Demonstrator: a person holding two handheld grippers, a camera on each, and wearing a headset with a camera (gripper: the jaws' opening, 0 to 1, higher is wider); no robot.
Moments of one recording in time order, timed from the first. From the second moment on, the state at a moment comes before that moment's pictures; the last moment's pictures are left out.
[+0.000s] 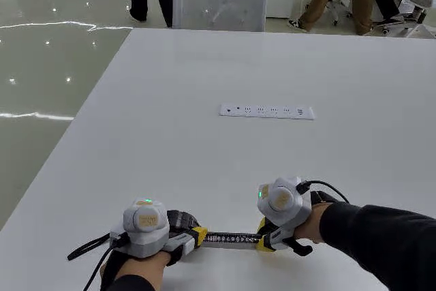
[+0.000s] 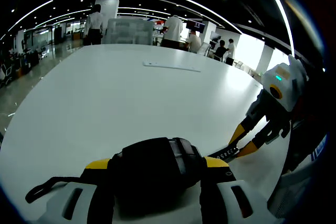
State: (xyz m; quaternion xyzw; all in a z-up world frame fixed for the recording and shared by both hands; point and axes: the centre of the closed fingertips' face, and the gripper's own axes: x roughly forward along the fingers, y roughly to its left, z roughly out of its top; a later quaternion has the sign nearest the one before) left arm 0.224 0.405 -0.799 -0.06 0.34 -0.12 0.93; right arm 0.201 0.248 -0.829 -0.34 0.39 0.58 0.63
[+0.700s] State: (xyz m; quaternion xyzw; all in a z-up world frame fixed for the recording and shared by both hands) left arm 0.224 0.406 -0.799 -0.07 0.34 -0.12 0.93; right arm 0.198 0.280 -0.828 -0.32 0.38 0.59 0.63
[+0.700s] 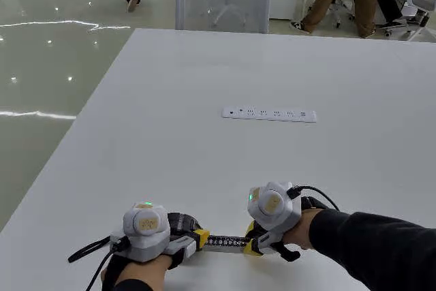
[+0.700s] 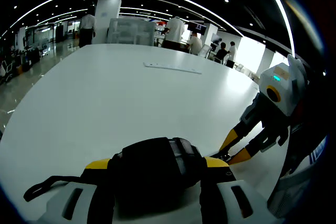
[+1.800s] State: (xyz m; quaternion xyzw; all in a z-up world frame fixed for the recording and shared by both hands) left arm 0.226 0.406 -0.798 -0.07 0.34 -0.12 0.93; right arm 0.198 0.314 -0.827 -0.30 0.36 0.60 0.65
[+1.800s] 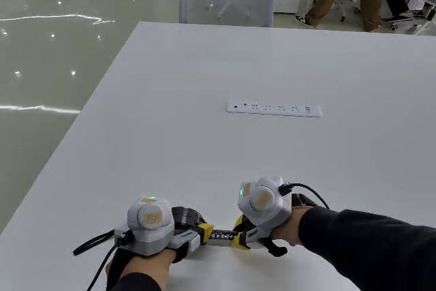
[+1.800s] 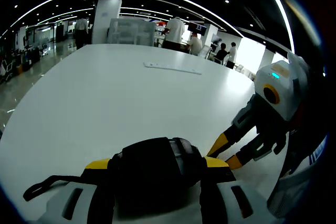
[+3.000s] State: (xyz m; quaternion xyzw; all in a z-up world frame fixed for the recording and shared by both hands) left arm 0.226 0.406 -0.798 -0.07 0.34 -0.12 0.93; right arm 0.197 0.352 -0.827 -0.29 0.34 0.62 0.65
